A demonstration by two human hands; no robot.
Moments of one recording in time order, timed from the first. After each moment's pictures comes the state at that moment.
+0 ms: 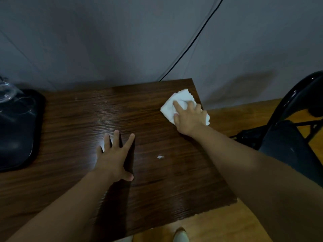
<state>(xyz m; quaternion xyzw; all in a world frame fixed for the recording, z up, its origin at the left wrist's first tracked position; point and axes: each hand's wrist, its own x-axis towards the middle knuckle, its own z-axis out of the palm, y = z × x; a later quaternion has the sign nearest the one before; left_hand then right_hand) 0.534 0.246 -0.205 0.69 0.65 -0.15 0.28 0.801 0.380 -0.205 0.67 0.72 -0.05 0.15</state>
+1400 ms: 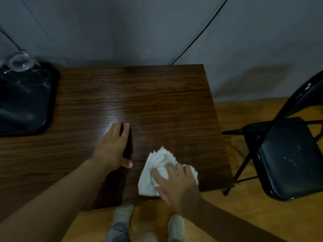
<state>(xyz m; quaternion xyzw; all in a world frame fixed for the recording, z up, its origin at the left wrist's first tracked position) 0.532 0.197 -0.184 0.69 0.66 -0.10 0.27 0.790 0.116 -0.222 0.45 0.89 -0.05 0.12</state>
